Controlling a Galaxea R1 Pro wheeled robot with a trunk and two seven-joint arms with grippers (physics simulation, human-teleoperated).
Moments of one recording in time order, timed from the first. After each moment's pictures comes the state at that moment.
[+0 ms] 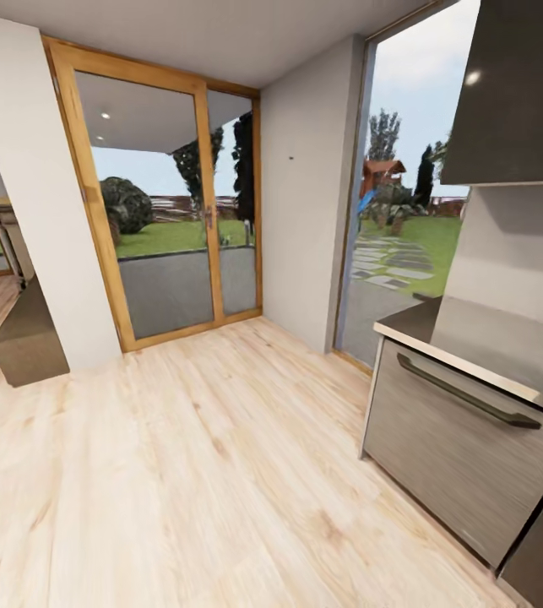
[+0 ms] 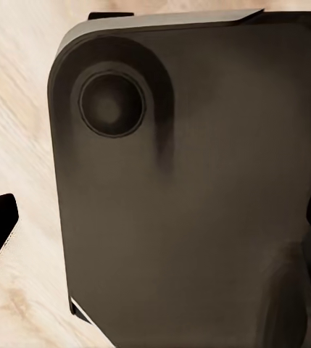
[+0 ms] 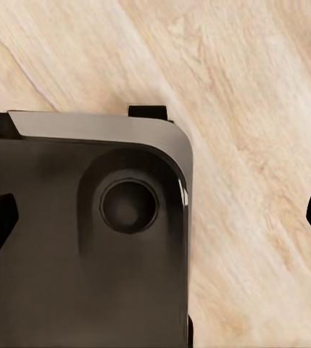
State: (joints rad) left arm -0.01 -0.03 0.00 -0.03 0.00 -0.01 0.00; right arm -0.02 -0.04 0.00 -0.09 0.00 -0.12 0.01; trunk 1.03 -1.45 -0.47
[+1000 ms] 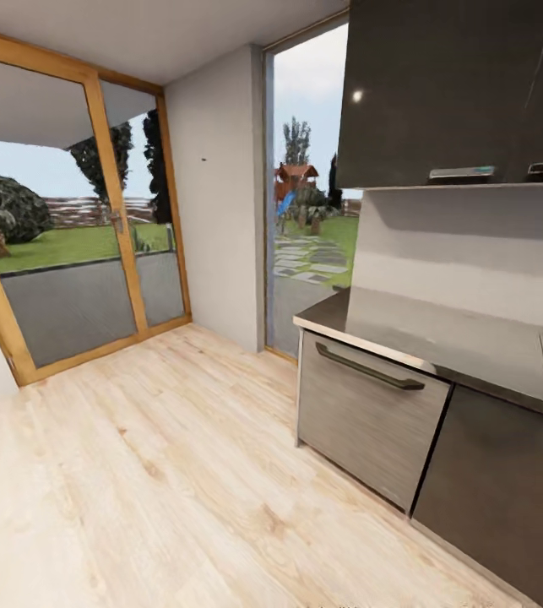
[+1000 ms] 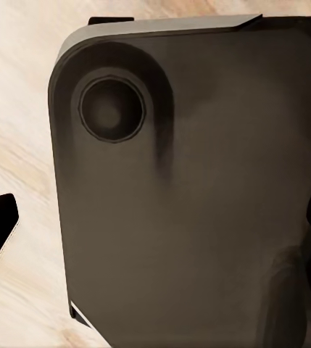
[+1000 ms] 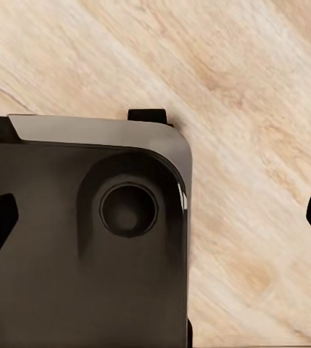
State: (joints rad) left arm -0.01 -0.03 0.00 -0.03 0.00 -0.01 0.00; right arm -0.02 -0.04 0.00 -0.09 0.00 -0.12 0.01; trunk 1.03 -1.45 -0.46
